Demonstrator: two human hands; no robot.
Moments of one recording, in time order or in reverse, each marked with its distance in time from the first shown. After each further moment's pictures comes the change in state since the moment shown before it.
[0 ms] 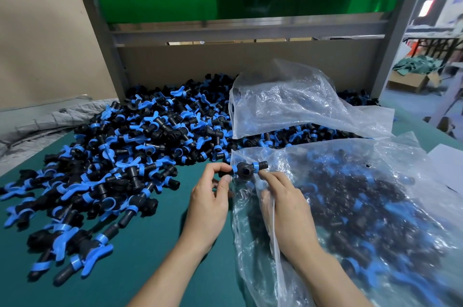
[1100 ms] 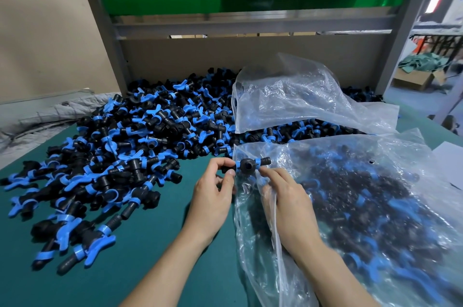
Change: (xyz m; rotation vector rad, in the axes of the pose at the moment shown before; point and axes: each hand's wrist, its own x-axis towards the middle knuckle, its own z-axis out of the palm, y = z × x) left_hand 0.002 -0.007 0.001 -0.041 -0.048 -0.049; right_hand -0.001 -0.002 -0.001 -0.007 -0.009 -0.025
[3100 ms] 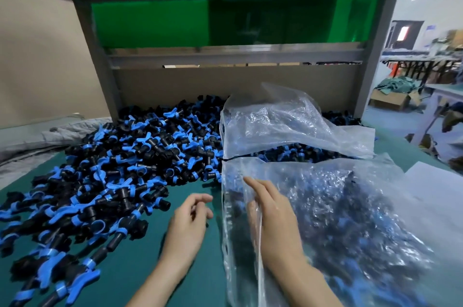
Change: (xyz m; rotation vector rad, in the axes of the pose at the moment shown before) left_hand -0.001 -0.004 -0.017 0.077 0.044 -0.140; right_hand 0.006 -0.013 -0.011 0.067 0.116 -0.077
